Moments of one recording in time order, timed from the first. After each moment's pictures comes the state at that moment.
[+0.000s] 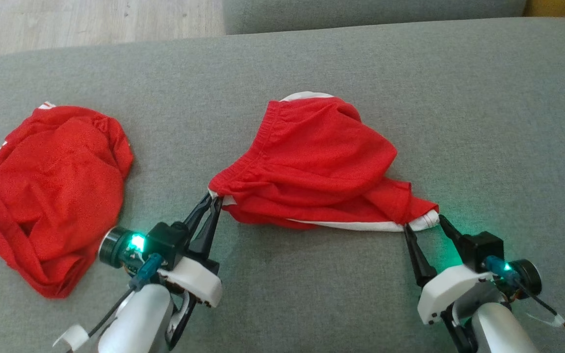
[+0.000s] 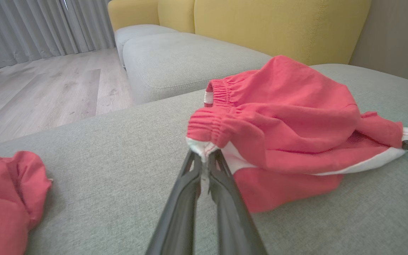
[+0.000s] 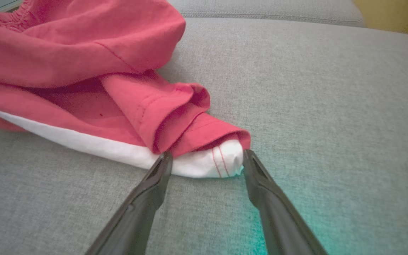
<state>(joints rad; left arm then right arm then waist) -0.34 0.17 -0.50 0.51 -0.22 -0.06 -0.23 -0.14 -0.05 0.10 0.51 0.00 0.13 -0.11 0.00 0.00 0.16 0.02</state>
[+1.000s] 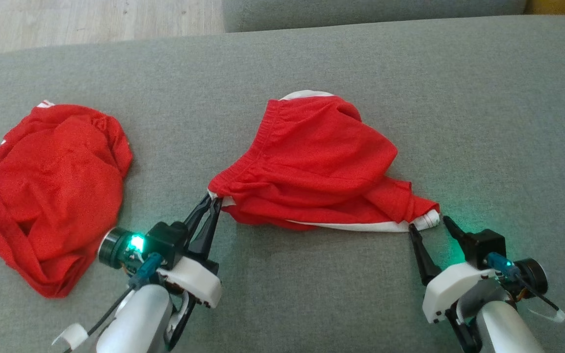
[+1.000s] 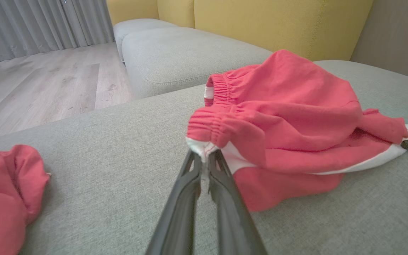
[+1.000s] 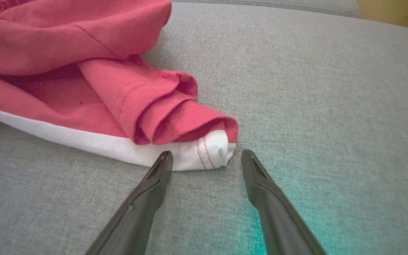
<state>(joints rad) -0.34 0.18 -0.52 0.50 -0.25 -0.05 -0.21 -0.15 -0.05 0.07 0.51 -0.04 0.13 -0.06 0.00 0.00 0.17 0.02</state>
